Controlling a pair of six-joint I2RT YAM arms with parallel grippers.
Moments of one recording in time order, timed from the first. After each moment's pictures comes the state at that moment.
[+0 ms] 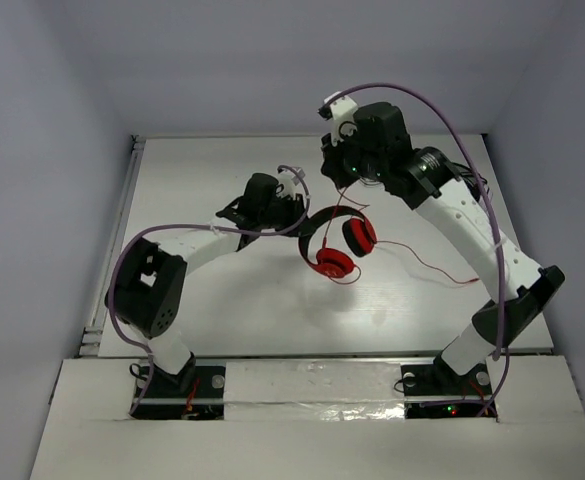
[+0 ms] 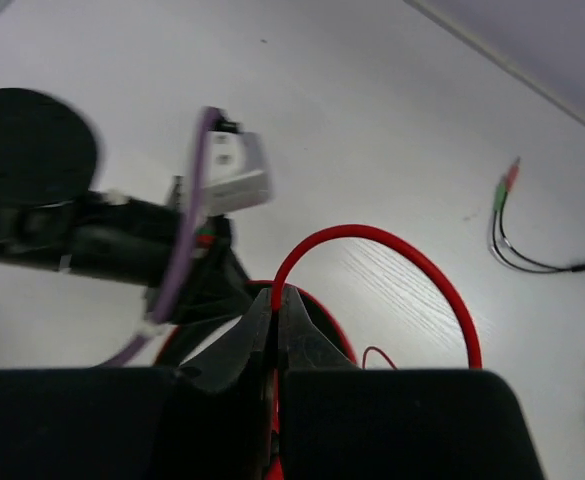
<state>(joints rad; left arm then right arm) -0.55 1.65 1.04 0.02 0.42 -0.42 0.63 1.63 1.89 -0.77 -0.04 -0.03</state>
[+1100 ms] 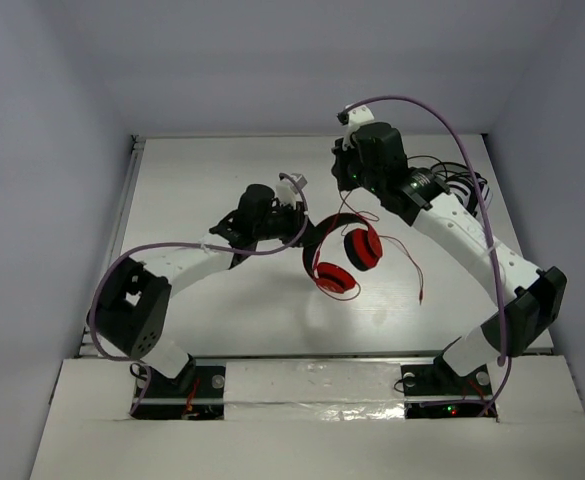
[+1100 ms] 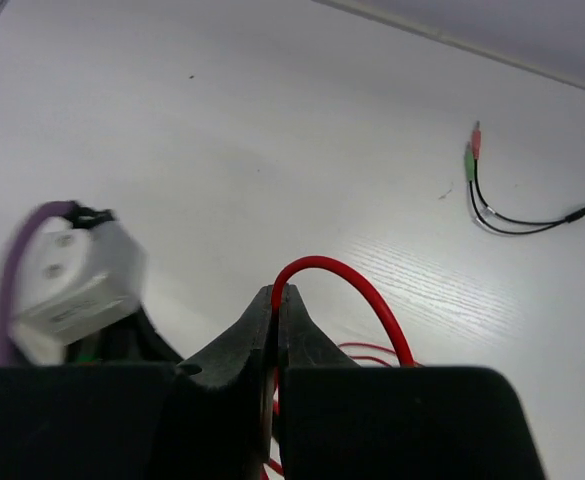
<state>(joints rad) -0.61 1.56 0.92 0.16 0.50 -0.49 0.64 1.54 1.62 -0.50 0.18 0.13</state>
